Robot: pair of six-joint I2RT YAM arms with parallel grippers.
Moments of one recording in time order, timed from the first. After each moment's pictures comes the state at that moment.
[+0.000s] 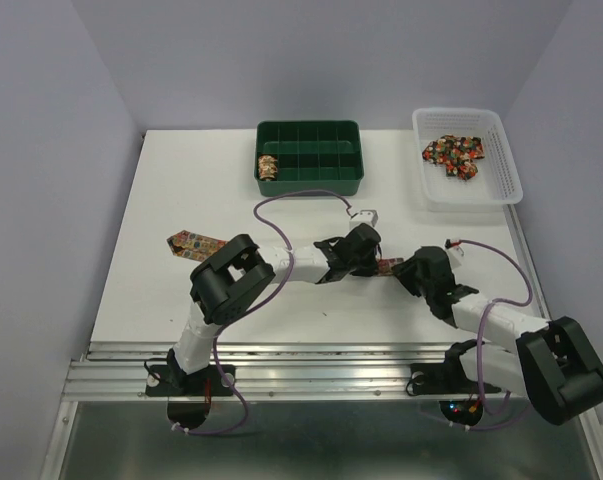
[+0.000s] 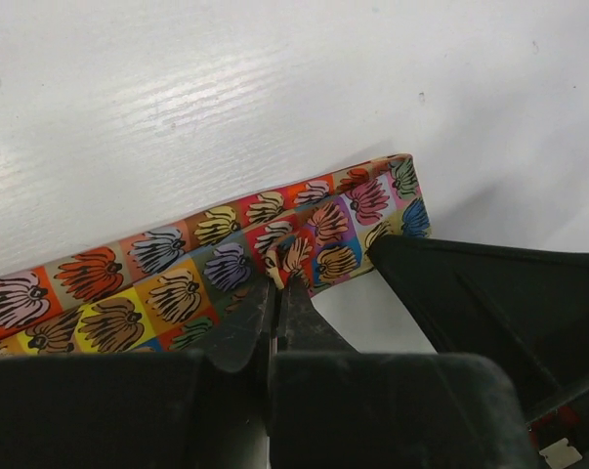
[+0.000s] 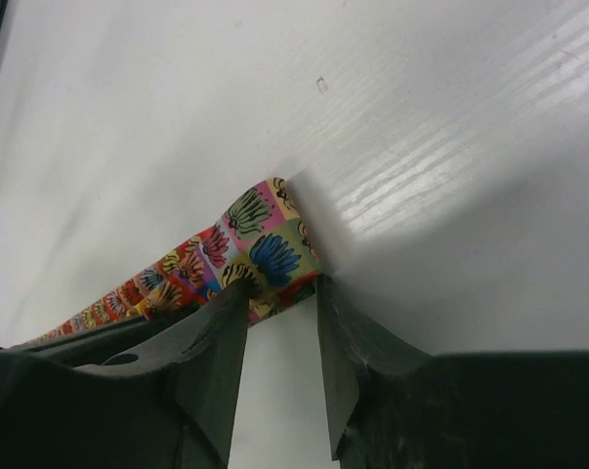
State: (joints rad) left arm -1.03 2.04 1.28 0.04 -0.13 -0.80; right arm 0.38 1.14 0.28 0.15 0.27 1.10
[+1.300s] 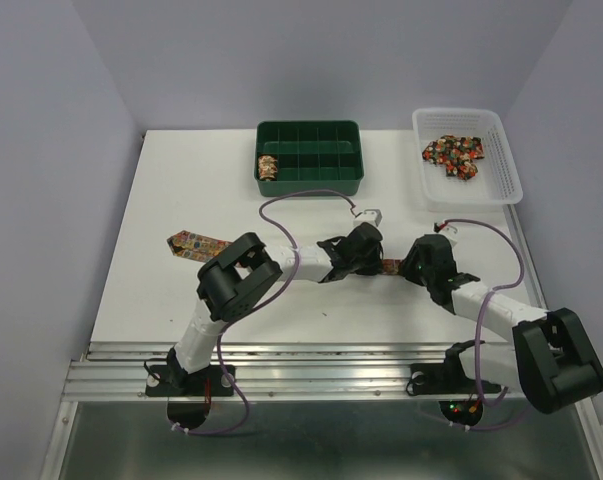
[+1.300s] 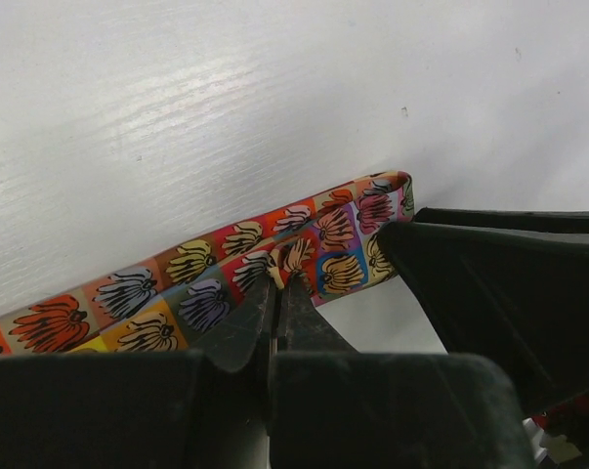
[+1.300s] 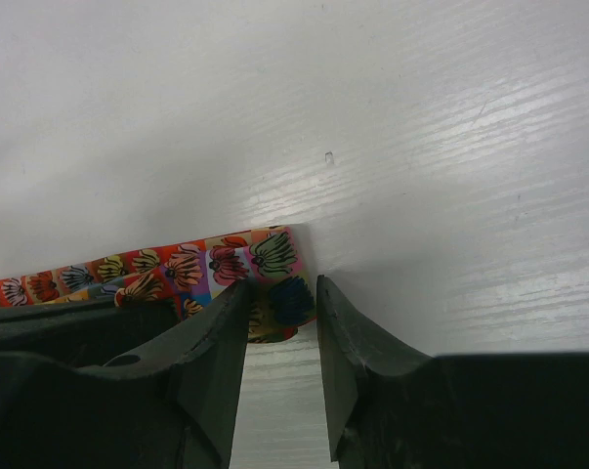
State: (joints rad) left arm -1.01 2.10 1.32 0.09 -0.09 -0.78; right arm 0.31 1.18 0.38 0.06 0.24 0.66
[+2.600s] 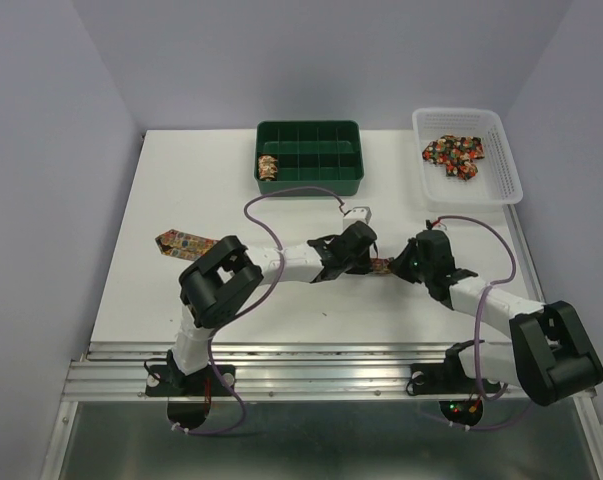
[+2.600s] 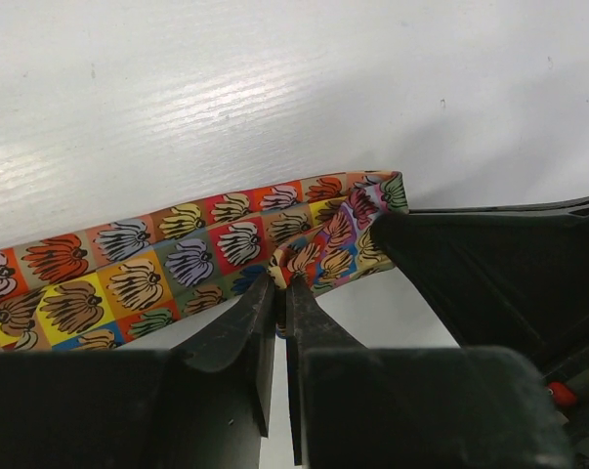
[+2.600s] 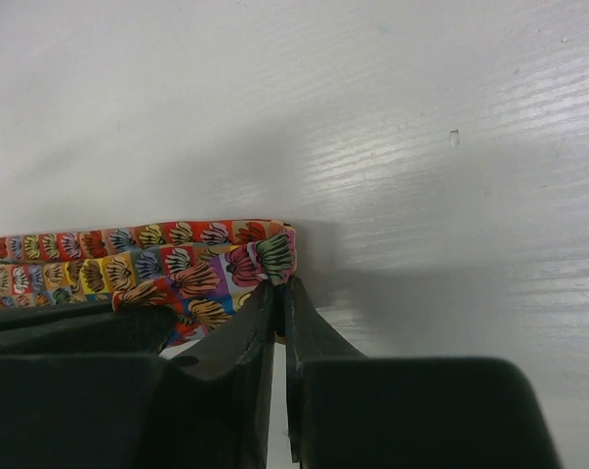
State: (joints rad) left arm -1.01 1.97 1.26 -0.03 -0.19 -0.80; right arm 0.31 1.23 0.41 0.09 0.05 0.71
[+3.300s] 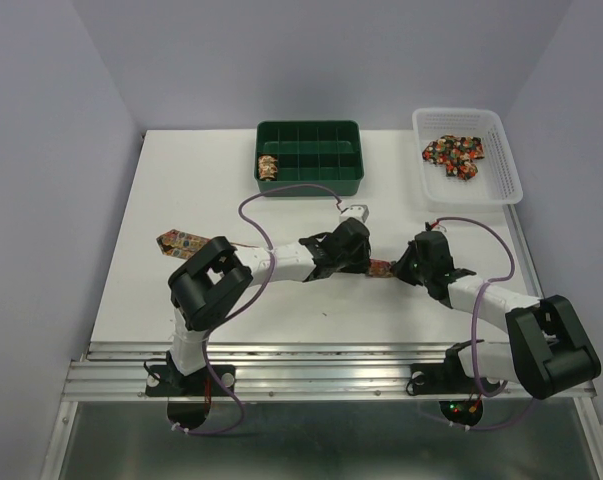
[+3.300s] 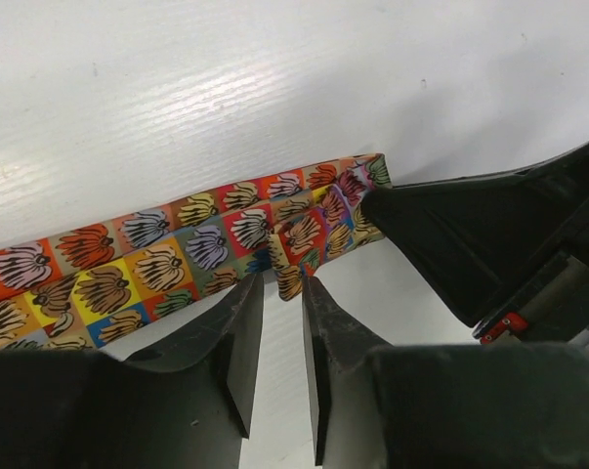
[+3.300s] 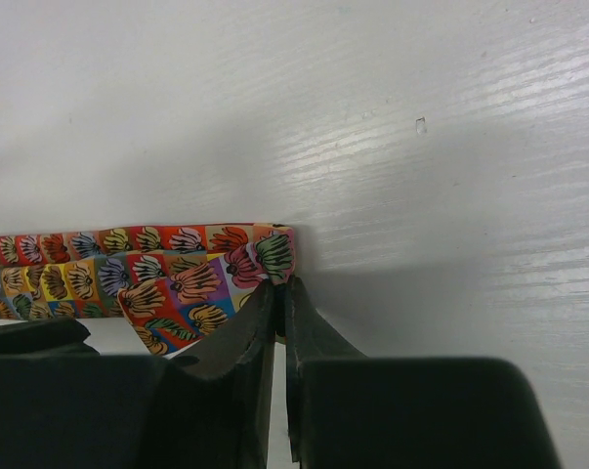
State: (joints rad) left arm -1.00 1.91 1.21 -0.02 -0.13 -0.75; right arm 0.31 1.26 0.41 0.08 0.06 0.69
